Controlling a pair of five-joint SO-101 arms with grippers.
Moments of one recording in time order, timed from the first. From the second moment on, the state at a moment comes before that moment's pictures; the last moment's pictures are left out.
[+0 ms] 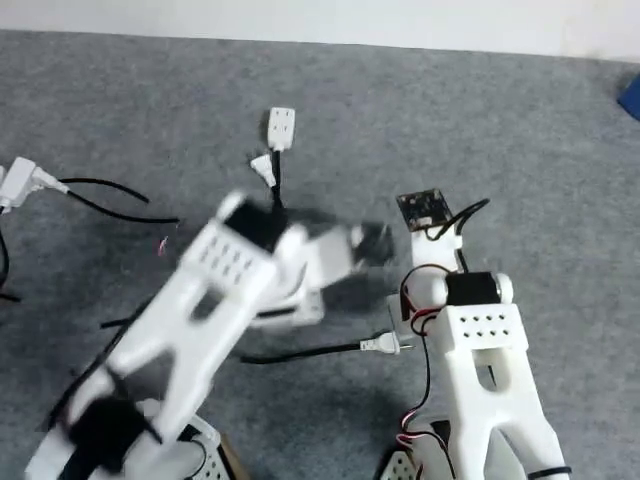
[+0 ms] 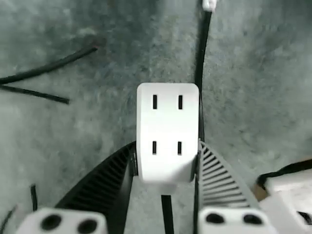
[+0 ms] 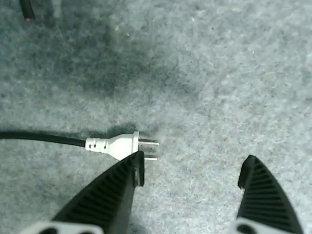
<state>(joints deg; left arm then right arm) 26.0 -21.8 28.3 86.9 -48.0 -10.2 -39.4 52.4 70.1 10.7</state>
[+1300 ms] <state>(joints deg) 19.9 -20.4 38.8 62.1 -56.0 -11.9 -39.4 52.7 70.1 10.9</state>
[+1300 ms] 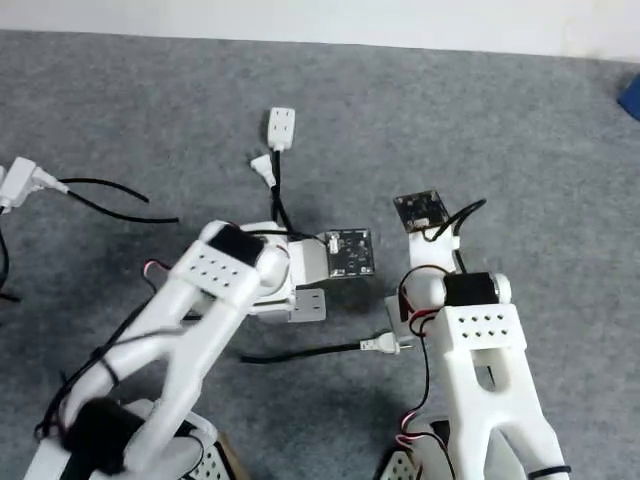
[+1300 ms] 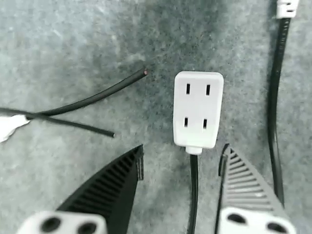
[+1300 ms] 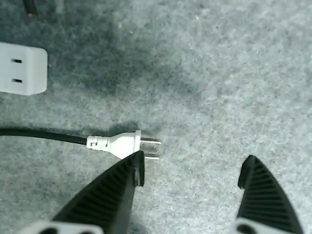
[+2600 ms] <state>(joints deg) 6.9 -27.2 47.0 48.0 -11.0 -31.6 -39.8 75.5 51.6 68.4</state>
